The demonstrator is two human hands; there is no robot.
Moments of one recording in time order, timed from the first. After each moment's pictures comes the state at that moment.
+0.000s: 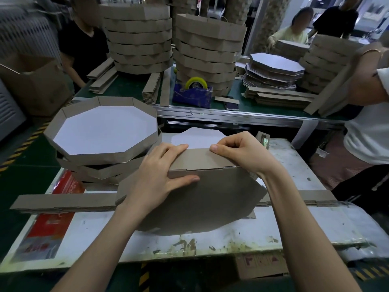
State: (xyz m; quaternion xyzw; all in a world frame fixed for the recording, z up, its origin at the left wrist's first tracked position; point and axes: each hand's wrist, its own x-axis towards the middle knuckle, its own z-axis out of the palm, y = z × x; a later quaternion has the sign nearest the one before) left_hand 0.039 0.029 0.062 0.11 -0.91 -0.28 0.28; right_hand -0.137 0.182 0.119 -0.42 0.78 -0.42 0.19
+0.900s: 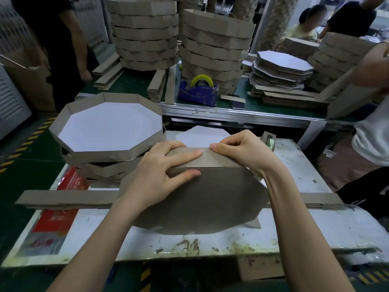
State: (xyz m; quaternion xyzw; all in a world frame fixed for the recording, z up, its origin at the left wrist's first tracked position) left_hand 0.043 0.016 0.071 0.10 -0.92 -0.29 0.26; right_hand -0.132 0.166 0.124 -0.39 0.80 -0.40 0.20
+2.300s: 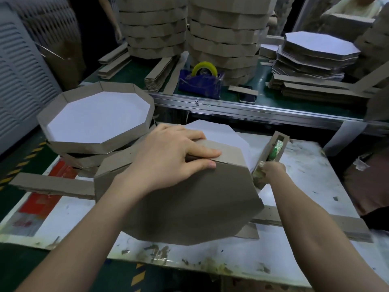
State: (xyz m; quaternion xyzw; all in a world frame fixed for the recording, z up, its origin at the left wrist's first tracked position) left_hand -0.082 0.086 0.111 0.11 -0.97 -0.11 0.17; right_hand -0.398 0.210 -0.069 0.30 0.61 -0.70 0.22
